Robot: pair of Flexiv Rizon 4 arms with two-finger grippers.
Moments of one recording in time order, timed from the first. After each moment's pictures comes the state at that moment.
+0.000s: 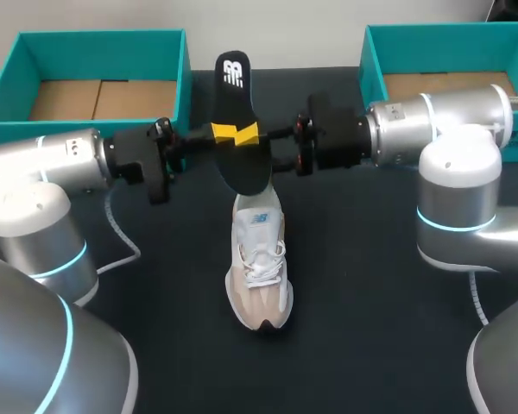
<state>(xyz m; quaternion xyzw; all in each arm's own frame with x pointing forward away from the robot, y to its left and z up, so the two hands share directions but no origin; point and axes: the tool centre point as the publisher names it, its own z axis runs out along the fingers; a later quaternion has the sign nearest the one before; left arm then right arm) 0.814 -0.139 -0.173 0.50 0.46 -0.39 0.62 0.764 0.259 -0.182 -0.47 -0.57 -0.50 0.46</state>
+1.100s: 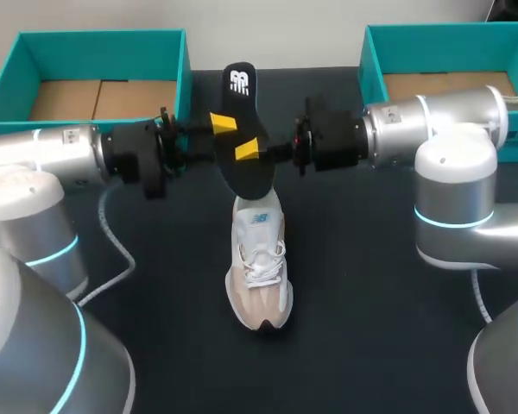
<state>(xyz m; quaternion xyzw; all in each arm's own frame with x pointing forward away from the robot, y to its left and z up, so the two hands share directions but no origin) 0.812 -0.134 -0.172 0.46 0.53 -0.45 0.55 0.768 0.261 -0.190 -0.46 -0.59 -0.51 0.44</state>
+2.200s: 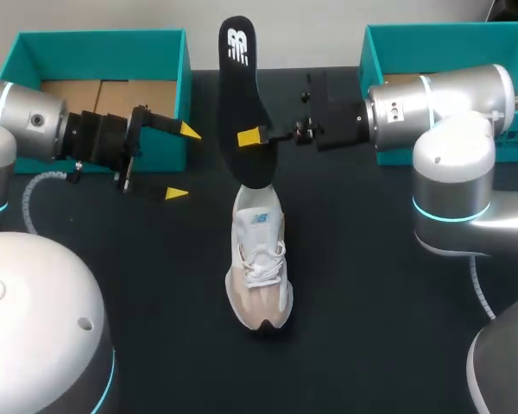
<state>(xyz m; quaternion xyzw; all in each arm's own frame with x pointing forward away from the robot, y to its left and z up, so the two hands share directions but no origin) 0.800 -0.063 -0.243 0.24 0.80 -0.52 0.15 0.797 0.256 -0.188 -0.33 -0.69 -0.58 0.27</state>
